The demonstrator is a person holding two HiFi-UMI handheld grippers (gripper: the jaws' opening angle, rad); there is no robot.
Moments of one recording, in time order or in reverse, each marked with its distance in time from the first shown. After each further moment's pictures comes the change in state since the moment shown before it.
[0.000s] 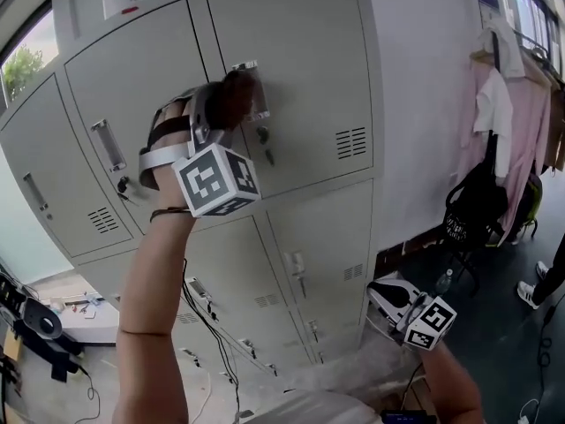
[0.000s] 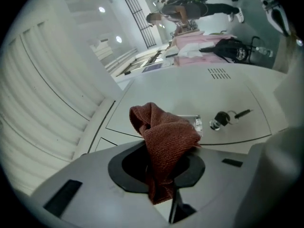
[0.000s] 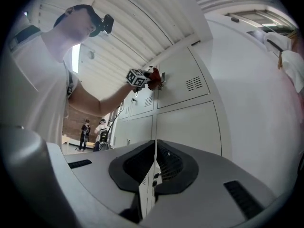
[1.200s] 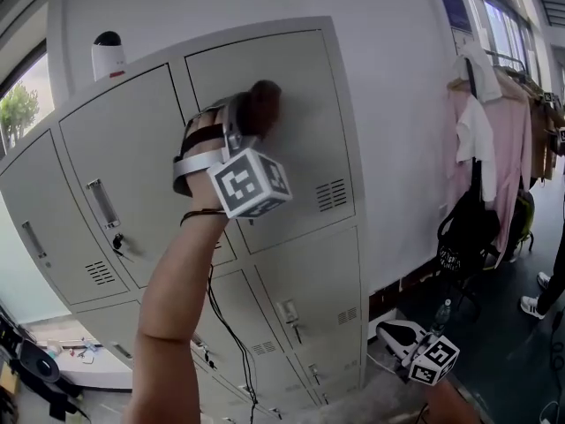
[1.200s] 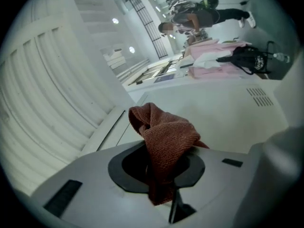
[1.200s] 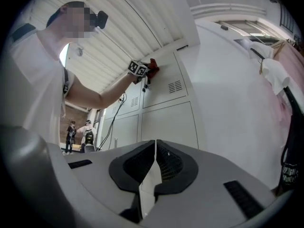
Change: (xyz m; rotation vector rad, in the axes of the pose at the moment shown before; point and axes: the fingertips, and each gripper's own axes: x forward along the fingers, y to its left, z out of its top) left arm 0.058 0.035 0.095 -0.067 -0.139 0.105; right arm -0.039 -0.026 -0.014 0.044 -0.008 -0.180
